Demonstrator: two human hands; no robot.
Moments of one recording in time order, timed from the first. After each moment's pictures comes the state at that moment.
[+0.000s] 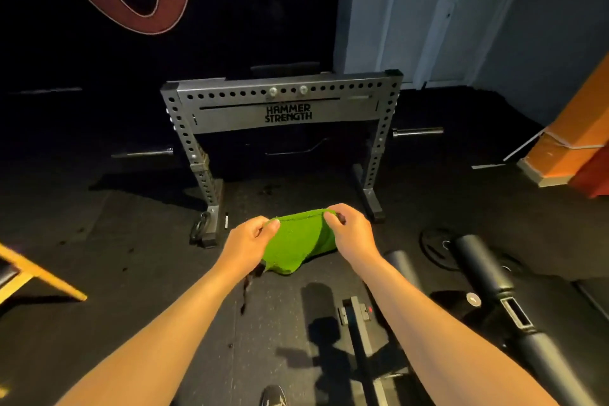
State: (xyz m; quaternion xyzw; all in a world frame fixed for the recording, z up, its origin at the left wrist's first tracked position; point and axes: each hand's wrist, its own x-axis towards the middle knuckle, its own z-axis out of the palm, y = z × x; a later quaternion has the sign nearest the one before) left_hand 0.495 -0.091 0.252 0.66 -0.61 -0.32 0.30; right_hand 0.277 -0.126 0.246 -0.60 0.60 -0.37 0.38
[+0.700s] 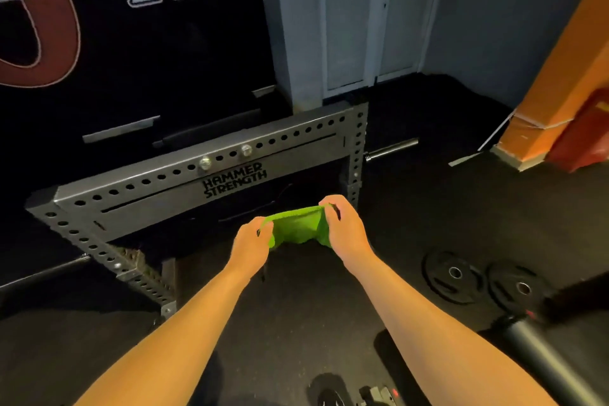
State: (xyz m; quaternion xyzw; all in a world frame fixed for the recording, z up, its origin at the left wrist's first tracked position) left_hand 0.438 -0.573 0.235 0.64 -0.63 -0.36 0.25; right_hand 0.240 -0.547 0.238 -0.49 0.62 -0.49 0.37
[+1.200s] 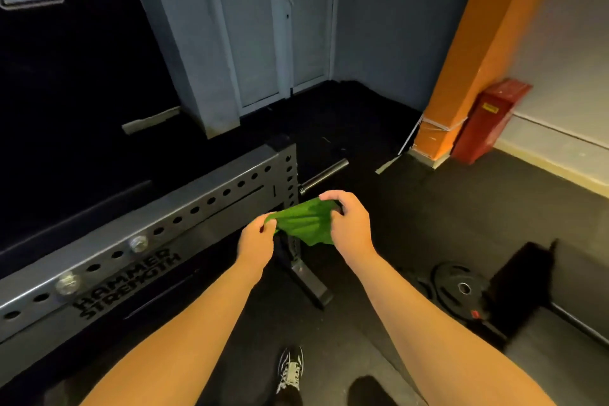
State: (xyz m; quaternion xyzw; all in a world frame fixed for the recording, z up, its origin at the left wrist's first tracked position) left_hand 0.230 -0.845 0.212 0.53 -0.60 -0.53 0.29; right_hand 0.068 -0.757 0.249 -0.38 0.68 -0.58 0.24
